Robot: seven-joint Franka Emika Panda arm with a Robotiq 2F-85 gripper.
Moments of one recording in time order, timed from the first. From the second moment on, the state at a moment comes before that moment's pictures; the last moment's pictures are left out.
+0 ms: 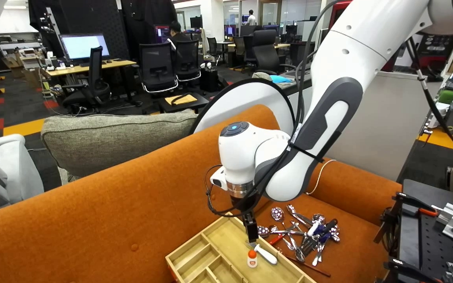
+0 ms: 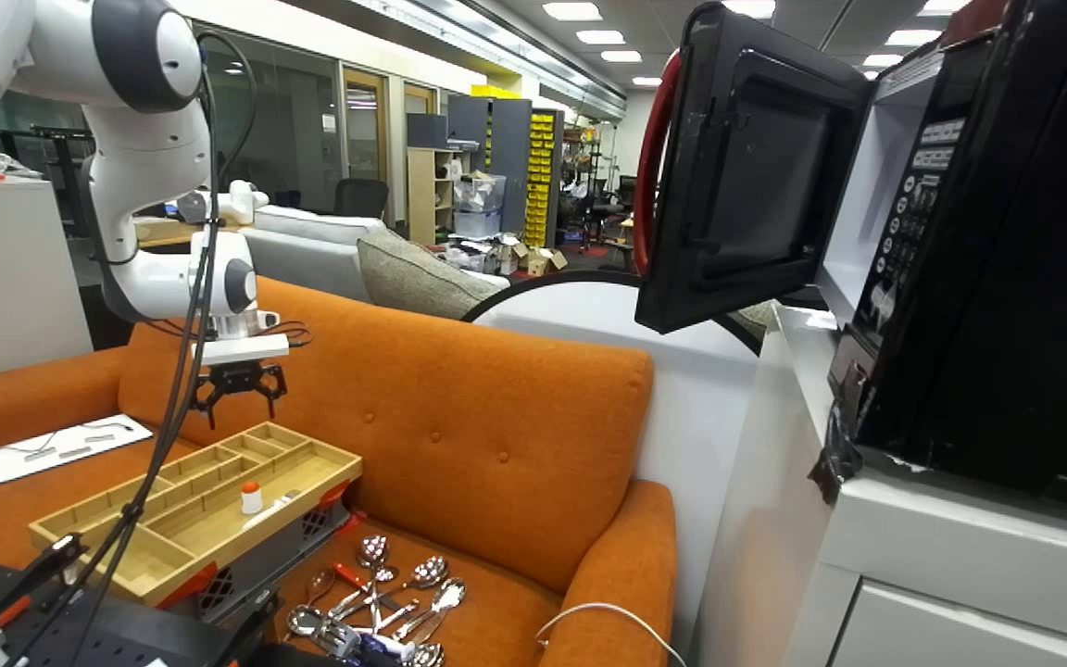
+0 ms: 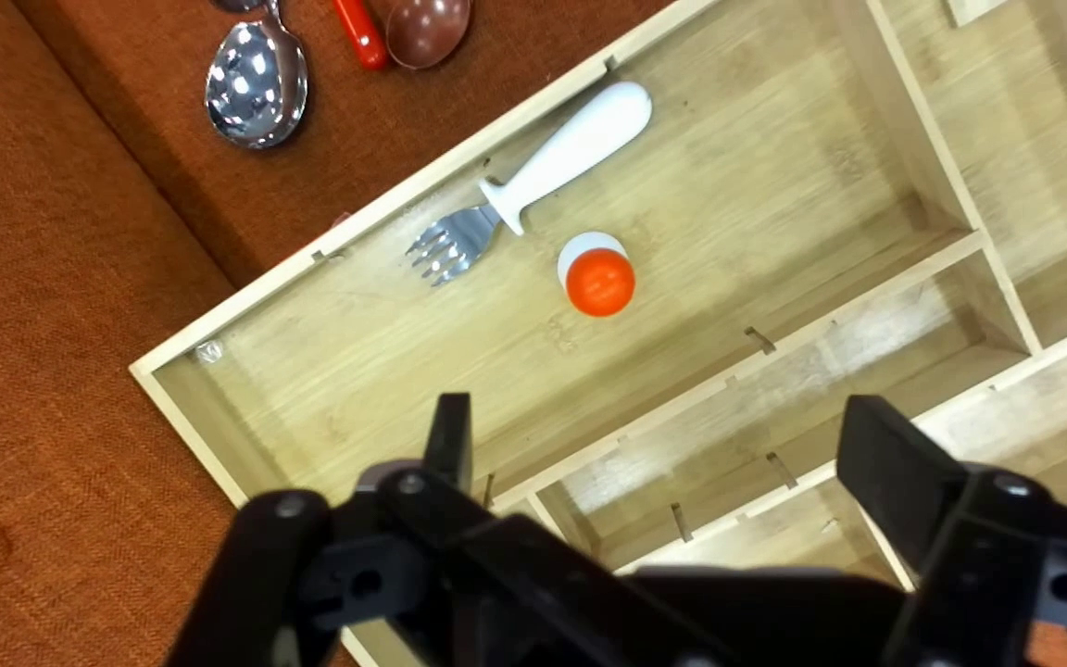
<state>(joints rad) 0.23 0.77 0.16 -1.88 -0.26 2.55 -0.27</state>
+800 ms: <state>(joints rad) 0.21 1.03 0.17 -1.73 -0.26 2.64 -0.30</state>
